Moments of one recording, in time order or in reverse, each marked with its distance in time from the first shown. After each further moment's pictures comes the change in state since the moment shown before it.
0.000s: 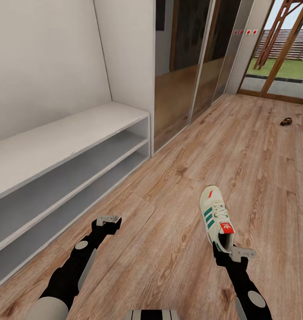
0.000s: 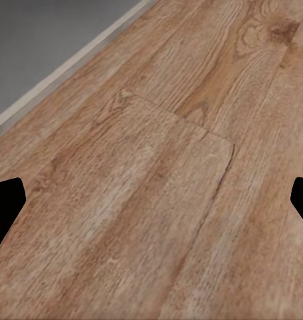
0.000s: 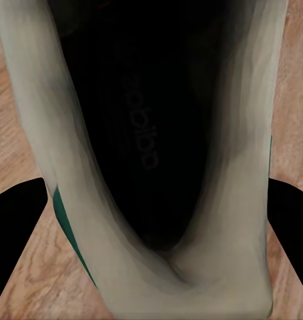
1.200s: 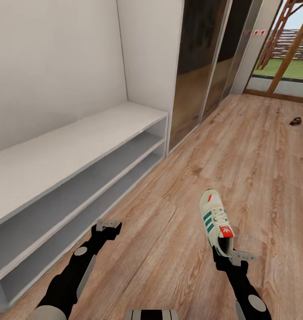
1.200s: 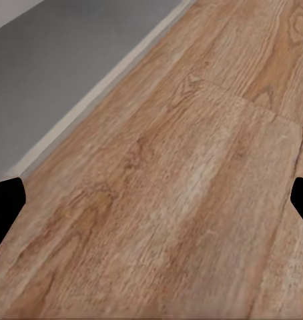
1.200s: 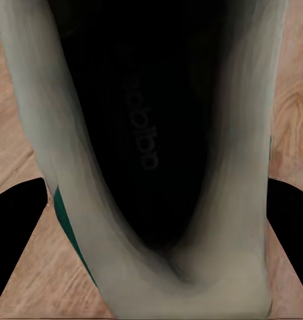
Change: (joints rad) left arm 0.043 -0.003 0.002 -0.015 0.001 -0.008 -0.003; right arm 0.020 0.001 0.004 0.002 -0.001 0.020 -0.002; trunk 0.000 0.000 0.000
